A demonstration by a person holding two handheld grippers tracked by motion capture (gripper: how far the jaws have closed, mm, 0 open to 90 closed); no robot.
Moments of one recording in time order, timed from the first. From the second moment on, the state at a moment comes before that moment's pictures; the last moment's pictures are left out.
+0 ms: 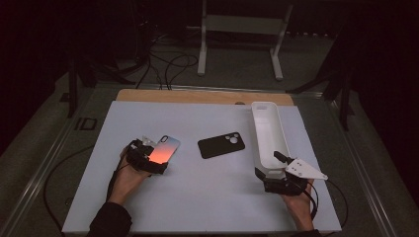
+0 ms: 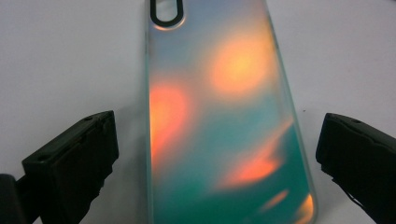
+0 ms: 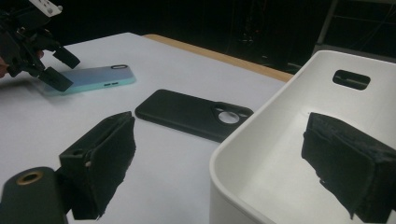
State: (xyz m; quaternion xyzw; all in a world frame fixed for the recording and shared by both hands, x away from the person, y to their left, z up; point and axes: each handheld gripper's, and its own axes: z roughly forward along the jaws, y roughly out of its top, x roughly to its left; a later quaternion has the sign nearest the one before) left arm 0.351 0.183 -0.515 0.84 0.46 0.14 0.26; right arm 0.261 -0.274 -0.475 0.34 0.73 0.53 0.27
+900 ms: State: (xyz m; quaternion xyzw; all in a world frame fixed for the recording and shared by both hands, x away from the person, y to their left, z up) left arm 0.359 0.176 -0.512 0.86 0.45 0.10 0.21; right arm 0.262 -0.272 -0.475 0.34 0.73 0.53 0.27
